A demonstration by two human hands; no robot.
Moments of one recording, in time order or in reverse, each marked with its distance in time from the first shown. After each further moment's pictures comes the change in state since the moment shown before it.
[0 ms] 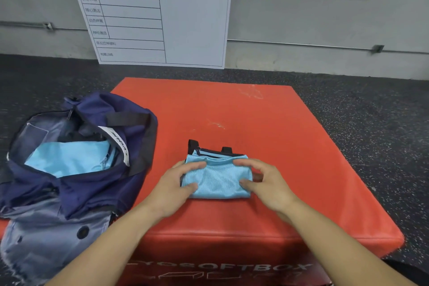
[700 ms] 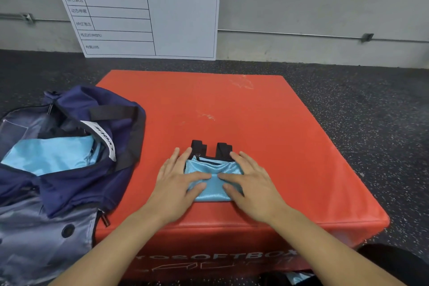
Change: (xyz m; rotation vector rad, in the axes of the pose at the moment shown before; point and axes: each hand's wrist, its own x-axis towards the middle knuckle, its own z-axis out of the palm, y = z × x) left_hand -0.003 -0.011 0.029 0.653 -0.045 0.106; right_hand -0.020 0.020 0.006 -0.909 -0.111 -0.199
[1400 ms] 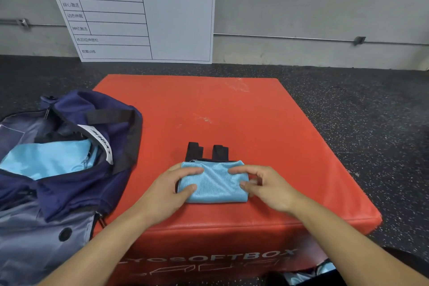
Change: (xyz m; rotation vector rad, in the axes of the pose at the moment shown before) left_hand -0.006 0.003 -0.019 -0.521 0.000 0.046; right_hand -0.003 0.034 -0.023 0.749 -0.121 0.120
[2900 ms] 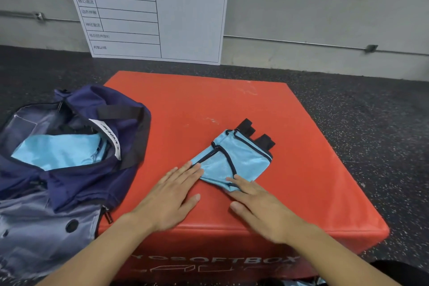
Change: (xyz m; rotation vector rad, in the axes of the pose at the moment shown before) left_hand -0.010 -0.023 0.007 0.690 -0.128 0.113; right_hand -0.024 -0.010 0.028 -0.740 -0.186 -0.190
